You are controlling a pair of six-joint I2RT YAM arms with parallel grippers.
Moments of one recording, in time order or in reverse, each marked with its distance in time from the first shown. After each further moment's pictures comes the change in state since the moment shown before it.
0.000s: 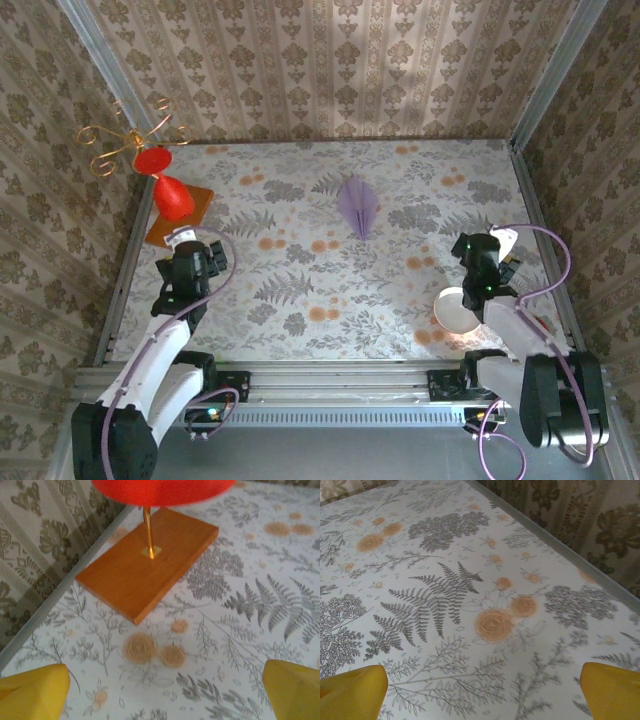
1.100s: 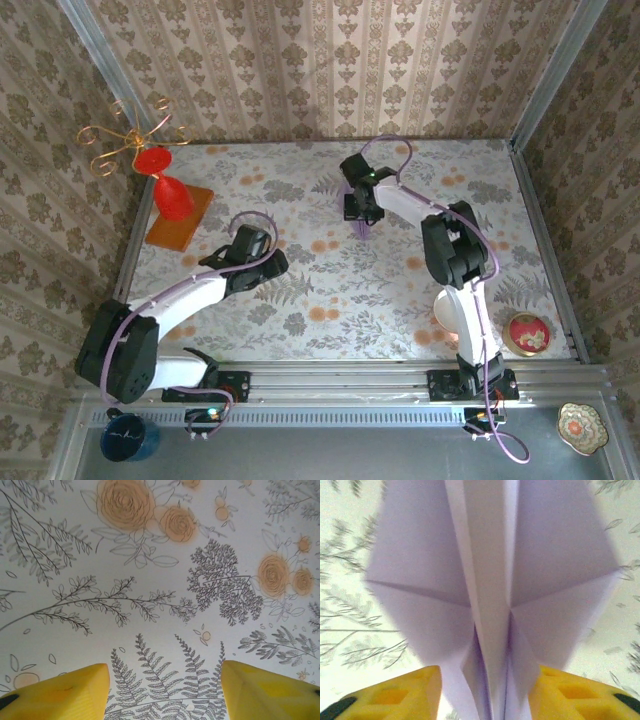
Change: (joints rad) left arm -0.365 0.474 0.259 -0.209 0.415 -0.576; right arm 0.449 1.115 1.429 -0.915 -0.404 0.084
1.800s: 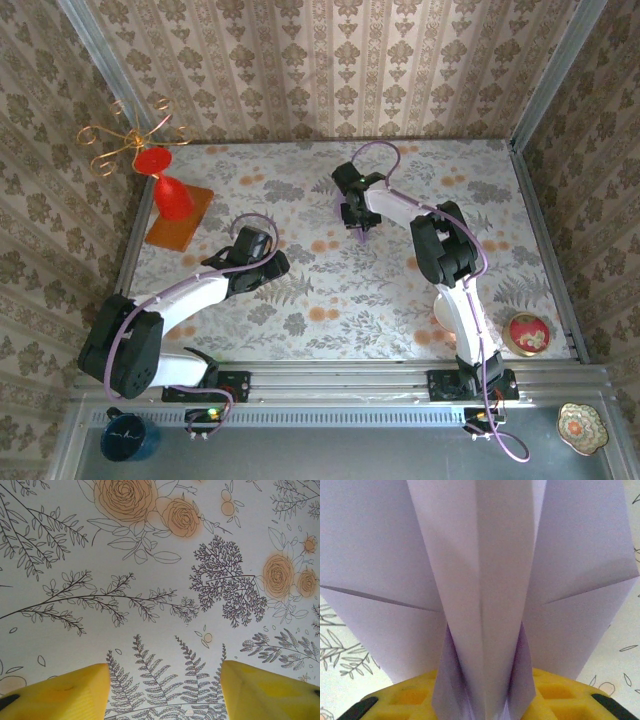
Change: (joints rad) left arm 0.000 0.037 -0.026 0.055 0.022 -0.039; right arm 0.031 0.103 0.042 -0.048 0.085 -0.011
